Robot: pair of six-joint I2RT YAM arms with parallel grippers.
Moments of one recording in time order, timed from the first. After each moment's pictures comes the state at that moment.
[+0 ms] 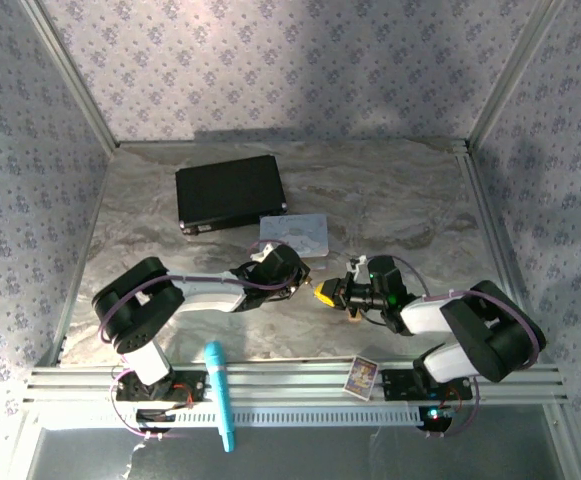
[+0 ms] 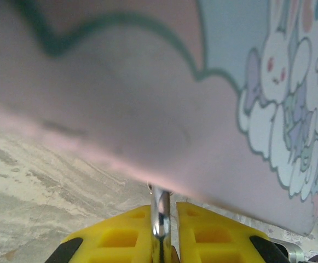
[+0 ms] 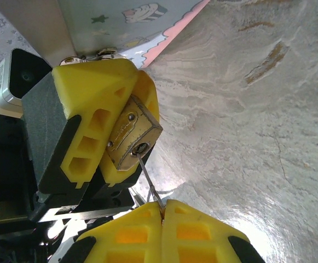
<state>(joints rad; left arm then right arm) -0.97 1.69 0.78 0.21 -0.13 -1.63 0.53 1.42 0.22 0.70 -0.66 1.34</state>
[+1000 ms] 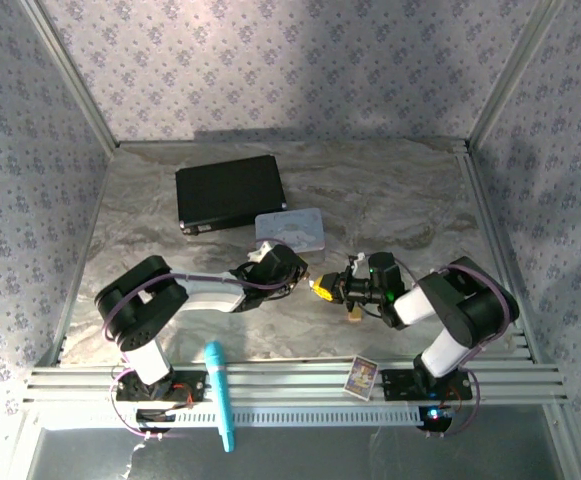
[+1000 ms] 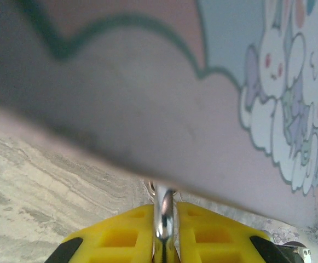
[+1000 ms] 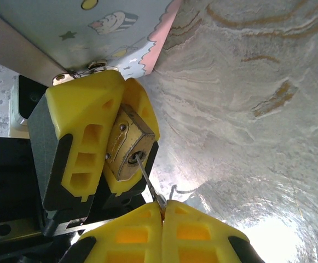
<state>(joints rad) -0.96 1.71 0.75 0.29 -0.17 -1.62 0.47 1.63 0.25 0.94 -0.76 1.46</state>
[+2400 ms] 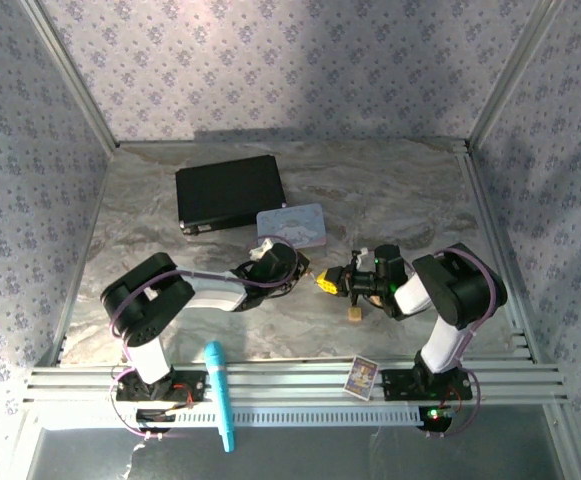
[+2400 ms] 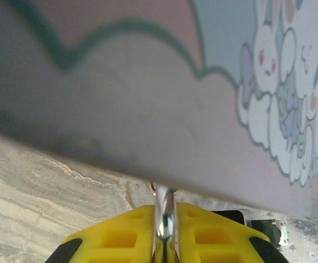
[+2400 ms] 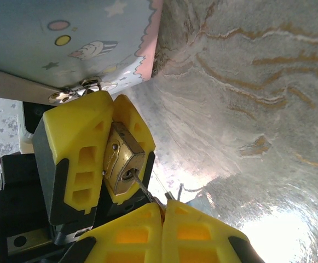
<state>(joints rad) -0.94 1.75 0.75 0.39 -0.16 -1.59 0.37 1.74 0.31 0.99 -0.89 1.46</state>
